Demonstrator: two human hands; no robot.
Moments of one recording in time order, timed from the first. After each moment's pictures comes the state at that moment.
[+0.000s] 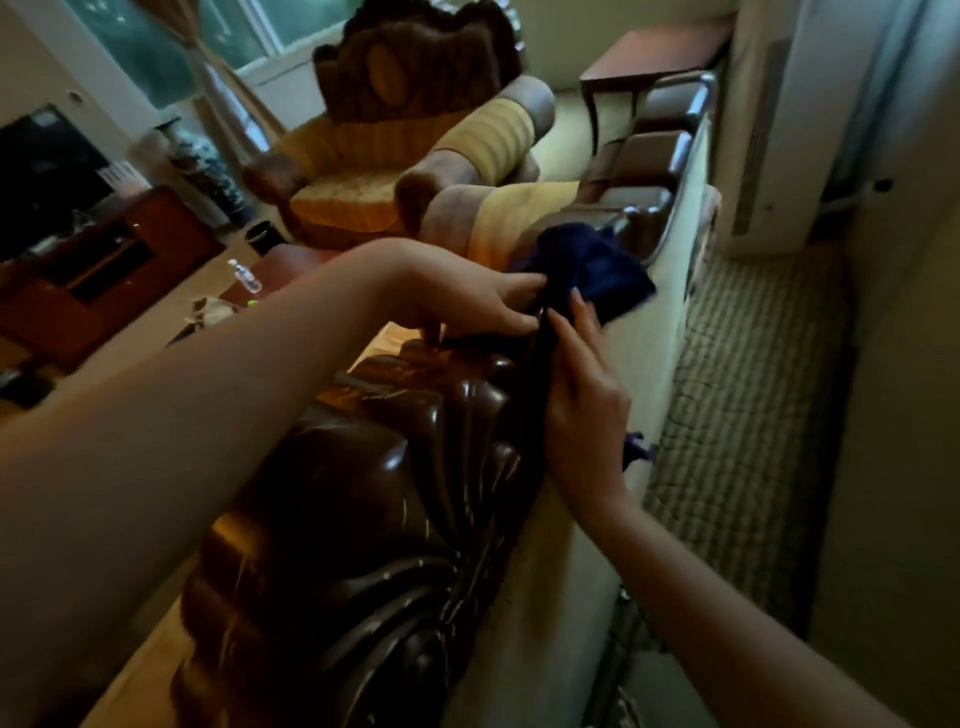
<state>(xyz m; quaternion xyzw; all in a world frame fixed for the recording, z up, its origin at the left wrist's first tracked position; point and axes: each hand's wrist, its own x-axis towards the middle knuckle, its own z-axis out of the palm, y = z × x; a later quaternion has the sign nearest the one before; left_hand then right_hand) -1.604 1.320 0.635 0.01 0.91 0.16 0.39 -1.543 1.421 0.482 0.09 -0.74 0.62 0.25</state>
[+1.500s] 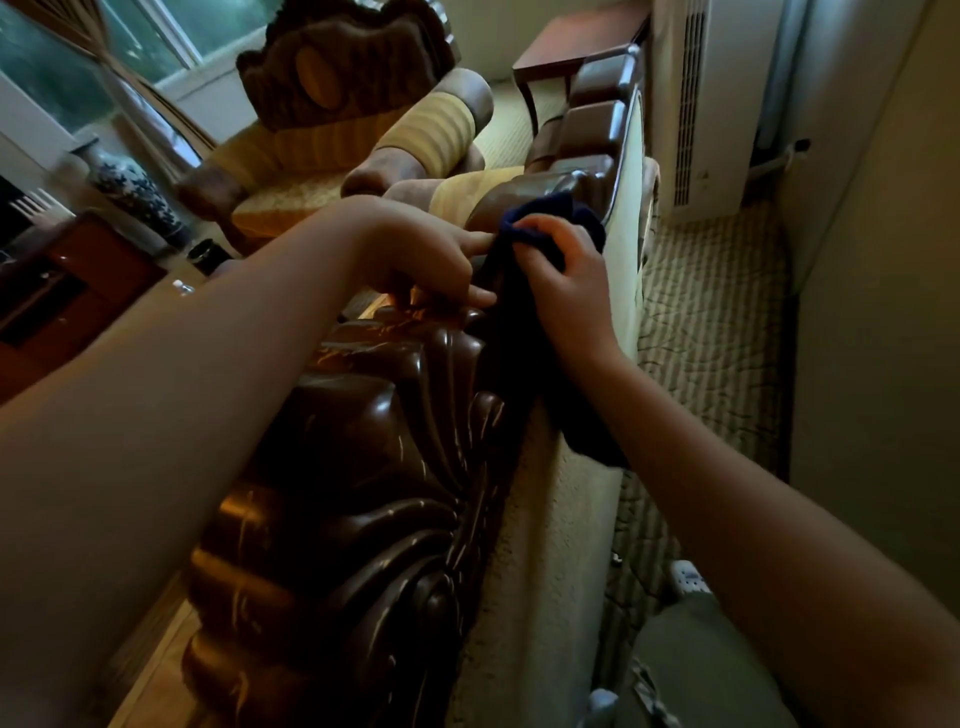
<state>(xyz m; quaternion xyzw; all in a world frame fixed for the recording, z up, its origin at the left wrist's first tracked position) -1.589 1.333 0.646 0.01 0.93 0.09 0.37 -1.585 1.440 0.515 0.06 -0.71 0.68 0.20</state>
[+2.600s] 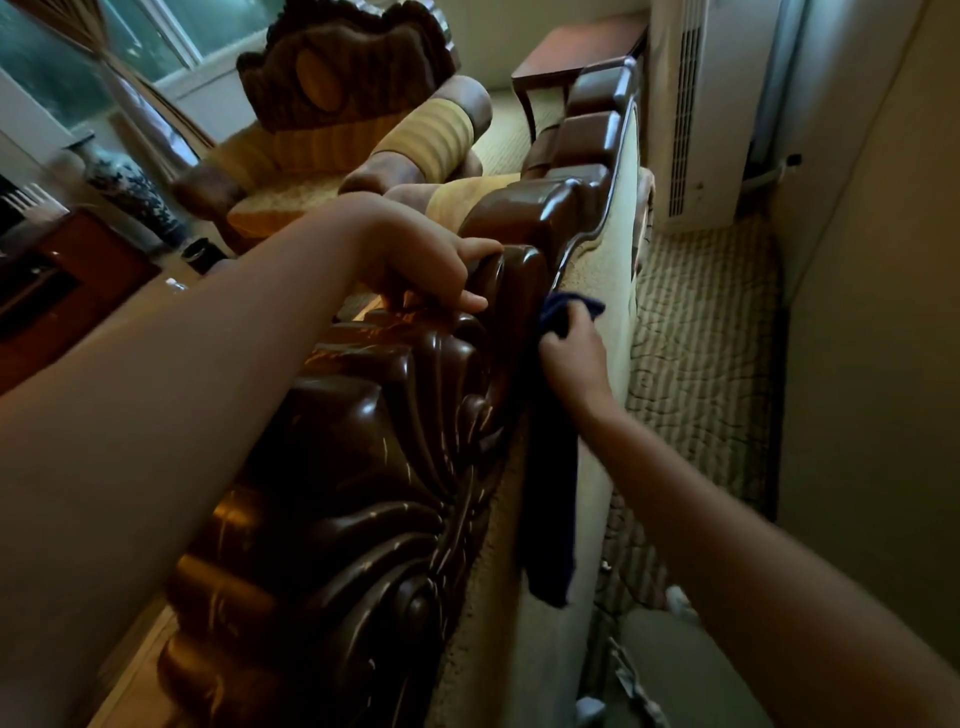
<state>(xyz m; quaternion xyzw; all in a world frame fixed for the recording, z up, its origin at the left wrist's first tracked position) -1.594 1.339 0.645 0.00 0.93 0.05 0.36 -1.574 1.442 0.471 -0.08 -0.77 0.64 0.02</state>
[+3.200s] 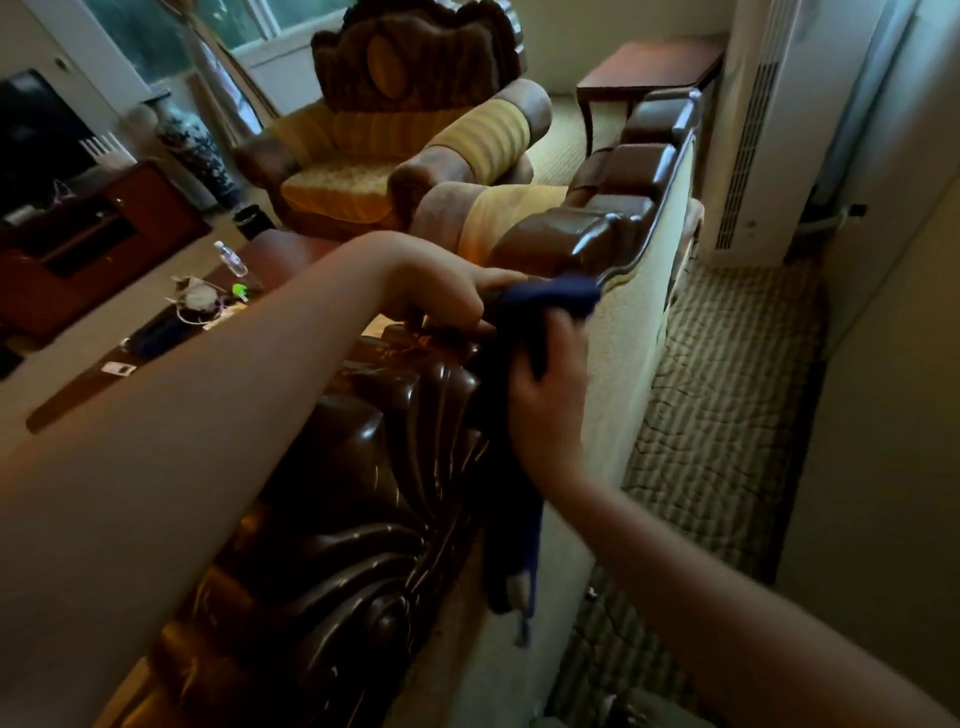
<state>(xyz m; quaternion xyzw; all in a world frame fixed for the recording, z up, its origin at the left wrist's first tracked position) -1.593 1.330 0.641 -0.01 0.91 0.13 0.39 -1.537 1.421 0.507 0.06 -0.70 0.69 0.19</state>
